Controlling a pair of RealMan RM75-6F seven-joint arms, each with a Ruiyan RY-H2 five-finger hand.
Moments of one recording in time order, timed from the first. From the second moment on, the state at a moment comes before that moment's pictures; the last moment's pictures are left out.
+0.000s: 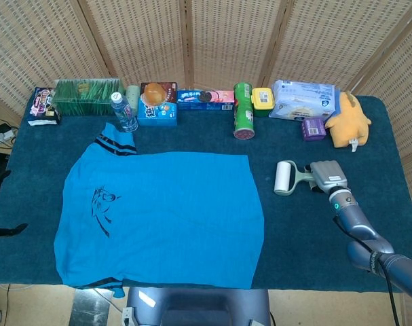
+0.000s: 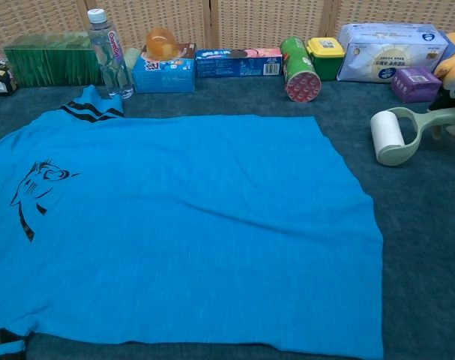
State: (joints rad) left arm -0.23 -0.72 -0.10 -2.09 1.08 1.26 0.10; right arm 0.74 -1.40 0.12 -1.05 -1.07 0.61 -0.11
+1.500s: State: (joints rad) left arm -0.23 -0.72 -0.11 -2.08 1.08 1.25 0.09; right arm 0.76 -1.40 0.11 -1.01 -1.20 0.63 -0.07
